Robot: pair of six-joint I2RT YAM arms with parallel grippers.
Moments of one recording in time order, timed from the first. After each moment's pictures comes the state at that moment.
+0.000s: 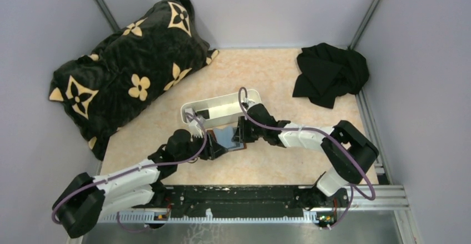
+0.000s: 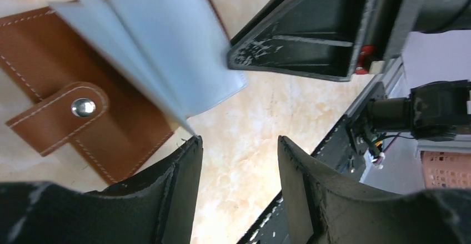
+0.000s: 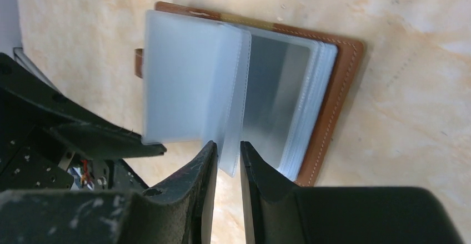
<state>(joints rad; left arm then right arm) -0.76 1.01 0.20 0.37 0.20 -0.75 0.82 1.54 0.73 0.09 -0.20 0.71</state>
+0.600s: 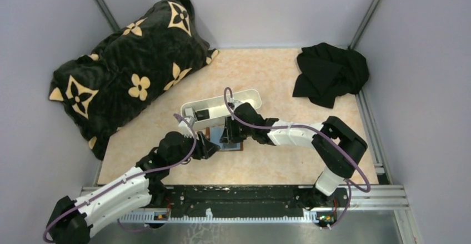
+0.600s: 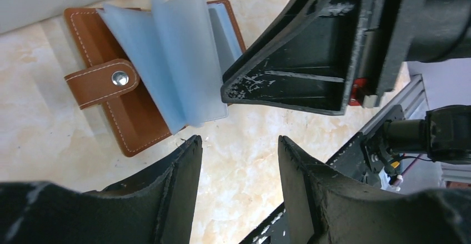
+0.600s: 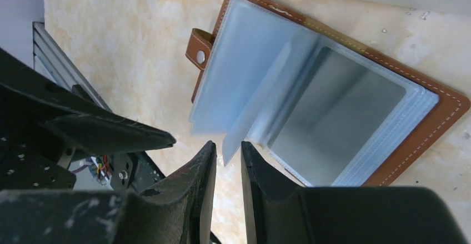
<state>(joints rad) -0.76 0.67 0.23 0.05 0.06 -0.72 0.91 1.64 0.87 0.07 -0.21 0.70</state>
